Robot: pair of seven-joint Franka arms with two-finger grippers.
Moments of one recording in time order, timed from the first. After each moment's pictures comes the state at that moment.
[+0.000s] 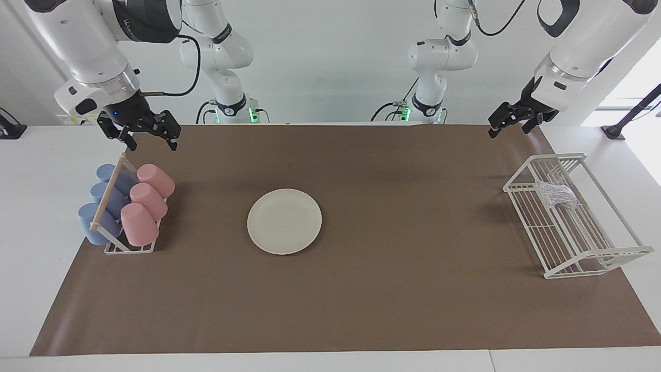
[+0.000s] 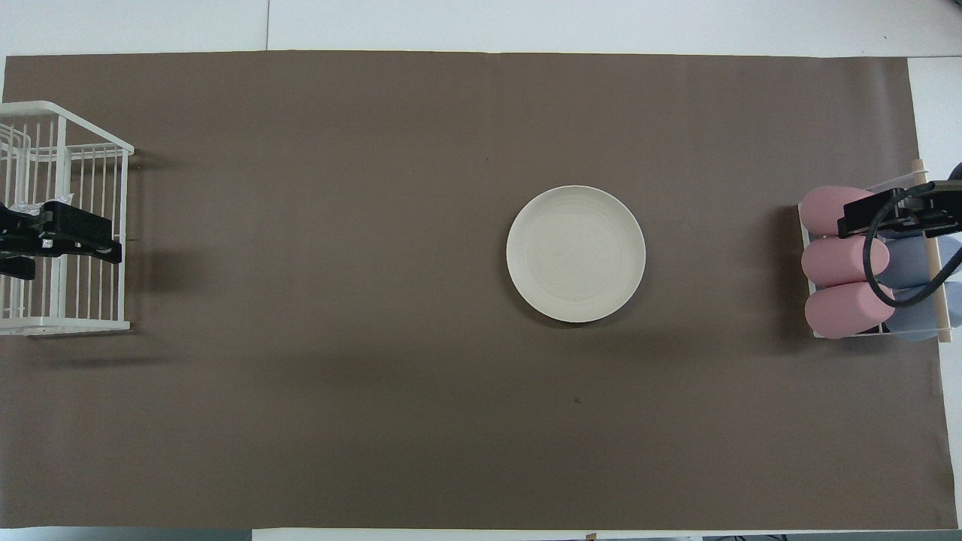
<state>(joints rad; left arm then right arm) -0.04 -0.02 -0.02 -1.58 -0.05 1.45 -0.15 0.04 -0.01 -0.08 -1.62 0.00 1.59 -0.03</state>
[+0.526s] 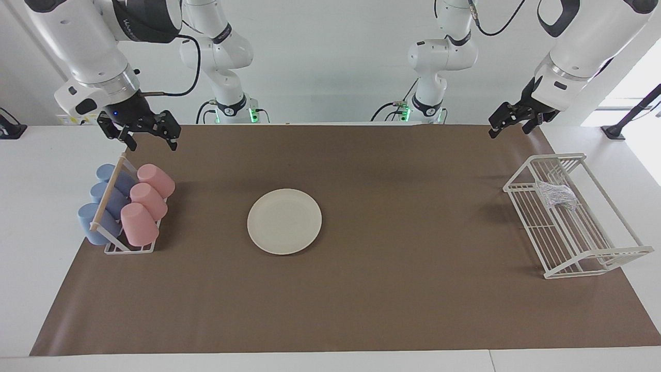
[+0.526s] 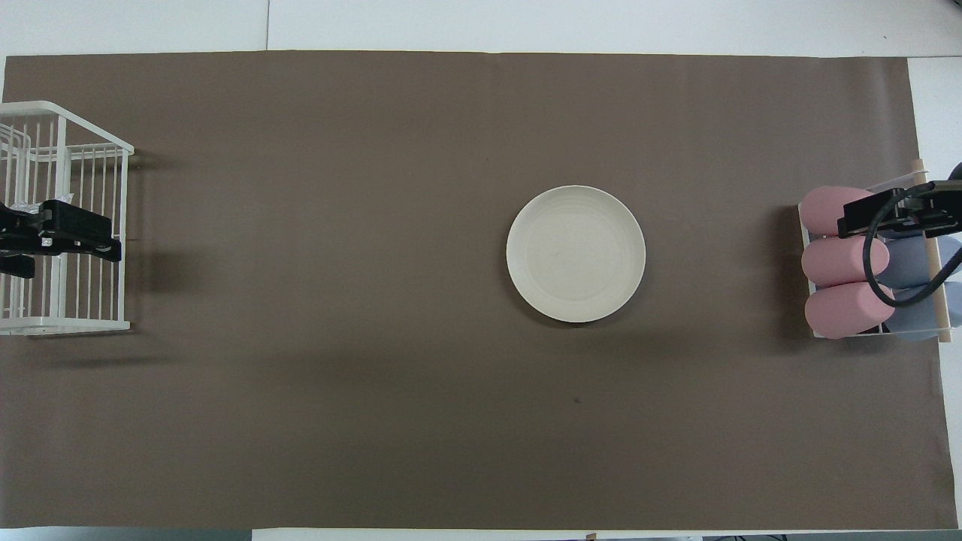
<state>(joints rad) -0.04 -0.02 -0.02 -1.58 -0.05 1.46 -0.16 0.04 -0.01 -0.08 -1.62 0.00 1.59 -0.03</state>
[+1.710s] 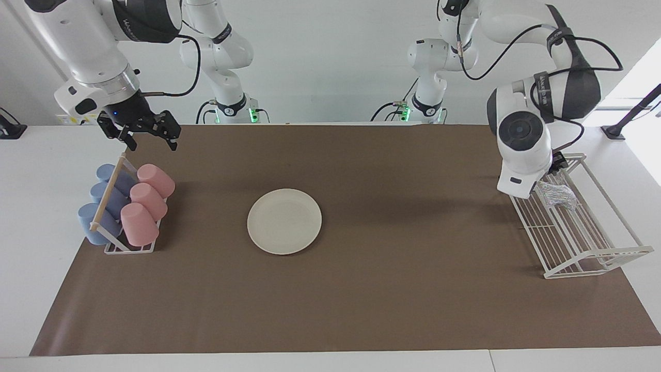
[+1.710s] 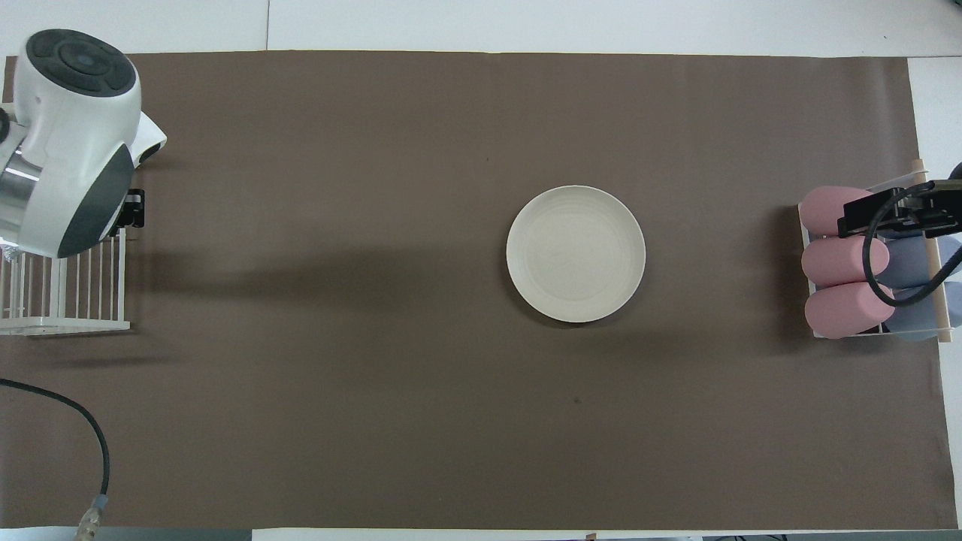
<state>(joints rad) -0.15 0.31 -0.04 -1.59 0.68 1.54 -0.31 0.04 -0.01 -0.08 -1.62 0.00 1.59 -0.02</state>
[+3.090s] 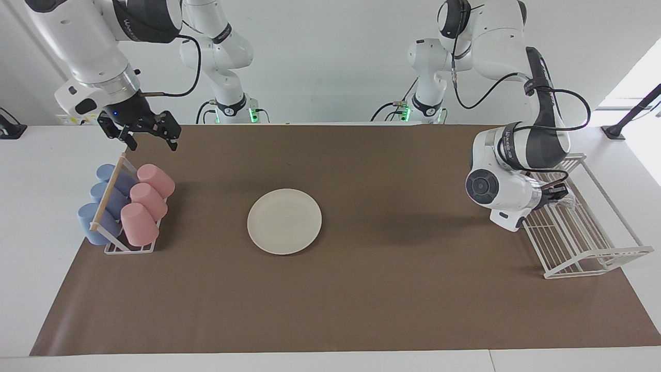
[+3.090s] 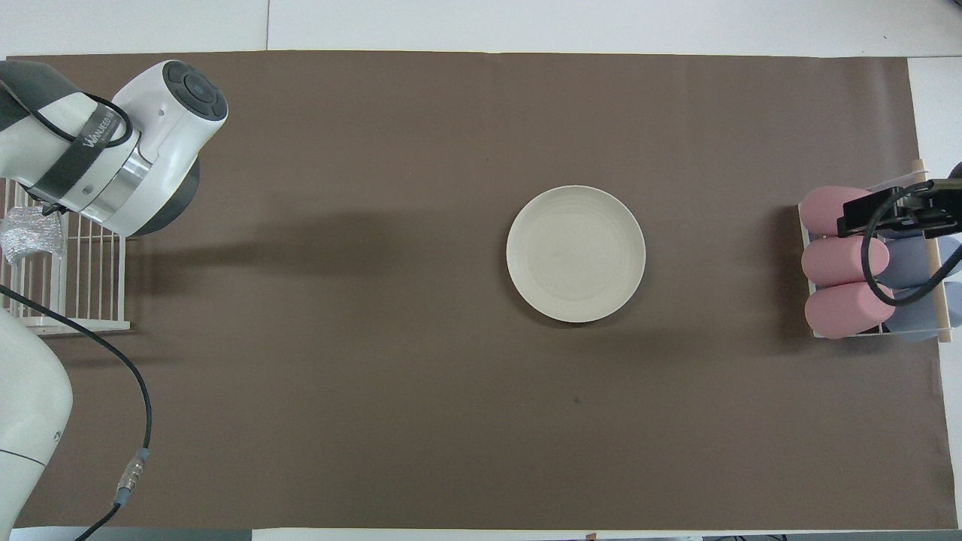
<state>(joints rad) -0.17 0.46 -0.03 -1.55 0.94 1.52 -0.31 0.04 -0.01 -0.08 -1.62 0.00 1.59 -0.01</state>
